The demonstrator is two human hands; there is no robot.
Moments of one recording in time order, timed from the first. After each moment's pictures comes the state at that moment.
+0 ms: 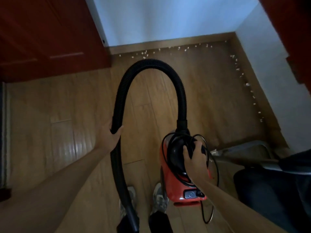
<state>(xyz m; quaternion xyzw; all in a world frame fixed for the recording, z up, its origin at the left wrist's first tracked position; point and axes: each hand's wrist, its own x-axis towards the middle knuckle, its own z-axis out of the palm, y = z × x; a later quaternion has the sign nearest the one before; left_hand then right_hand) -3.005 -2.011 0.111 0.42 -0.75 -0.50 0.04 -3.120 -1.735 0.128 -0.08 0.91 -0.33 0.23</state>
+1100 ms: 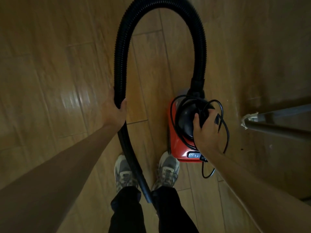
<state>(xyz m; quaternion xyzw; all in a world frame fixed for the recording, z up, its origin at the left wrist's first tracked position) -2.975 -1.954 -0.185 0.51 -0.76 -0.42 0.01 -3.107 -1.720 -0.136 -0.07 0.93 -0.28 0.24</state>
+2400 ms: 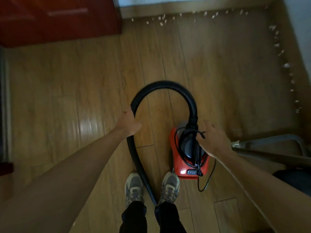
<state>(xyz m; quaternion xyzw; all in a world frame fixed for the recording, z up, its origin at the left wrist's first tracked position) -3.003 -2.010 -0.026 0.45 -0.74 -0.46 -0.19 -3.161 -1.751 0.017 -0.23 0.92 -0.03 0.31</state>
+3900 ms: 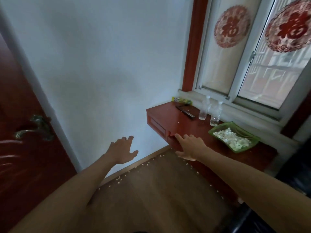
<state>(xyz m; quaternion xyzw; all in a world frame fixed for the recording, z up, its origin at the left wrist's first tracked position) -3.257 -1.988 0.648 0.08 -1.00 -0.04 -0.03 -3.342 -1.716 0.669 -0.27 0.96 0.07 0.04</state>
